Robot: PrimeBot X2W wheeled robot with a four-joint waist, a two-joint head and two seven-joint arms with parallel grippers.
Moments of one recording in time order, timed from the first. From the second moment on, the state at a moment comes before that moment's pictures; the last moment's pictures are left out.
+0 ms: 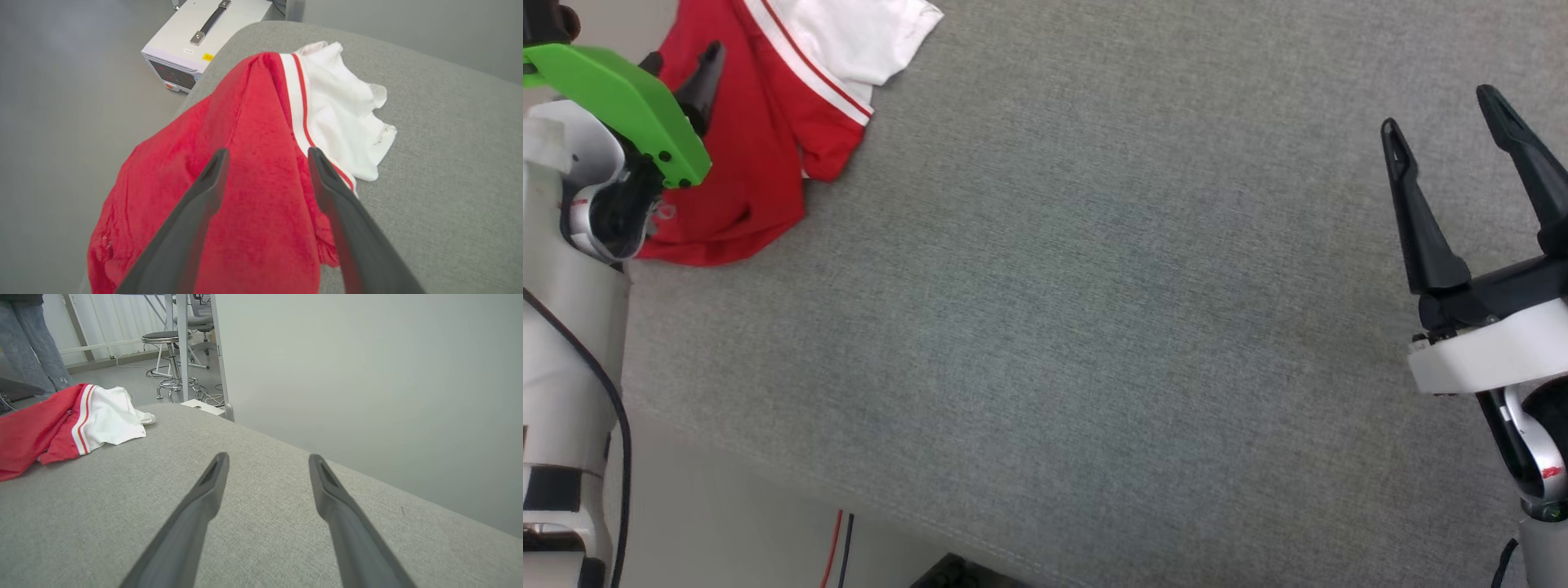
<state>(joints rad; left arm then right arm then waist) -0.94 0.44 -0.19 0.71 -0.67 -0.13 0.29 -0.30 -0.28 0.10 -0.42 0.11 0.13 0.16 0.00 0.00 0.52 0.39</state>
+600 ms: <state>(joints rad) -1.03 0.49 -0.22 0.99 -0.84 -0.10 0.58 -0.31 -0.31 0.08 -0.49 0.11 0.13 0.20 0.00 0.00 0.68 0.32</state>
